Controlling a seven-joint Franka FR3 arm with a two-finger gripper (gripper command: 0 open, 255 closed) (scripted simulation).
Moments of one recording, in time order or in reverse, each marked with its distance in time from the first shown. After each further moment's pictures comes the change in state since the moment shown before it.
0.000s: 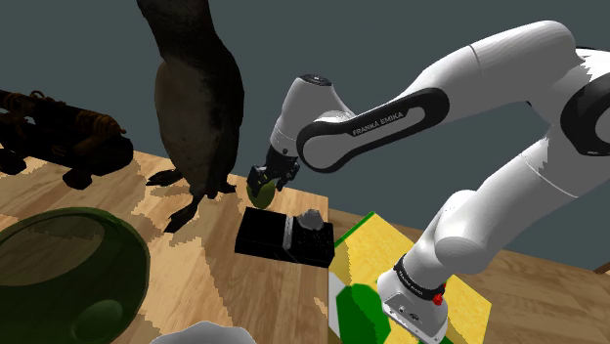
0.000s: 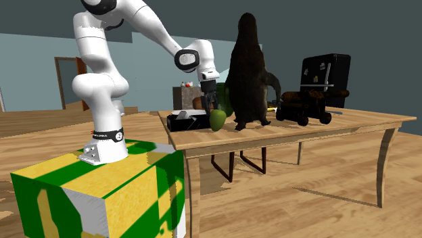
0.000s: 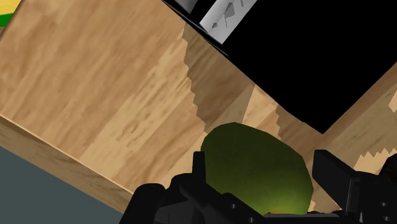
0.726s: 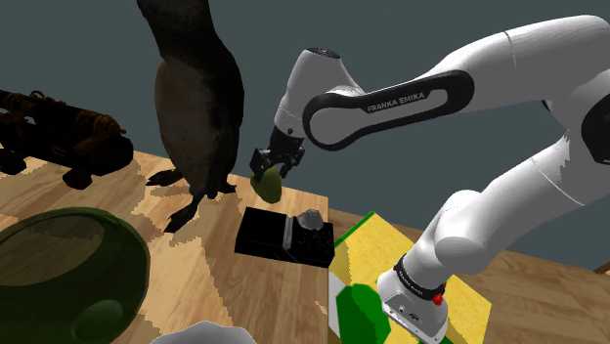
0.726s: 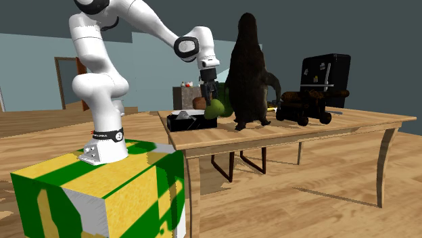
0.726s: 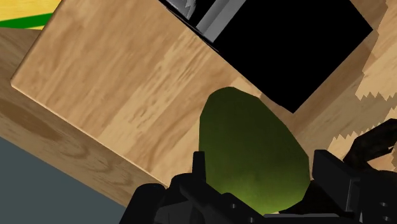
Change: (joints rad) arm 0.002 -0.087 -0.018 0.064 0.016 -0.152 -0.014
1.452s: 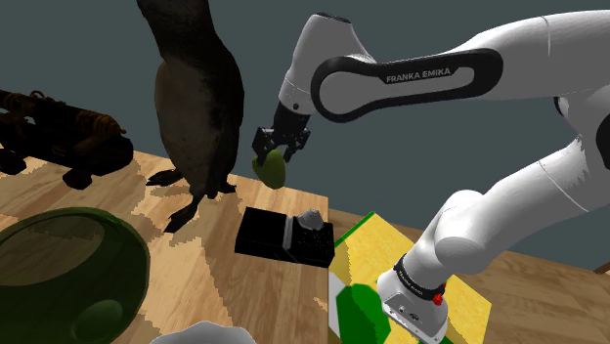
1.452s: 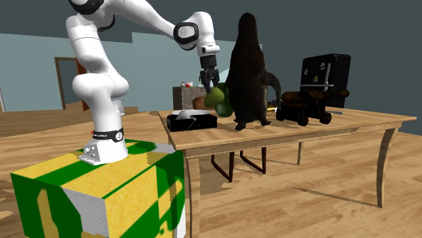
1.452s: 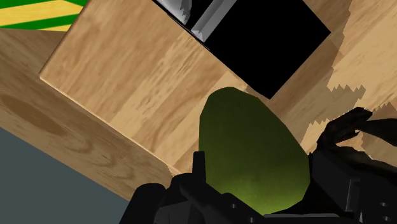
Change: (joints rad) arm 0.001 -0.064 -0.014 0.096 0.003 -0.159 0.001
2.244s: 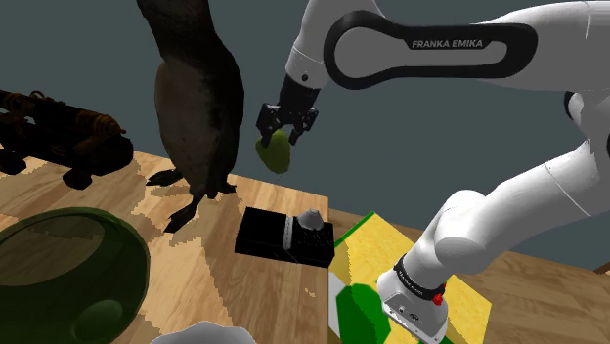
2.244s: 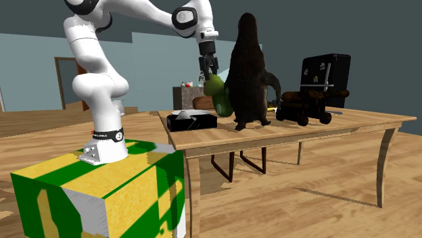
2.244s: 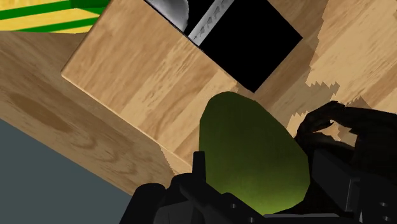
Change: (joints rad) arm 0.001 -0.049 -0.012 0.110 -0.001 -0.158 0.008
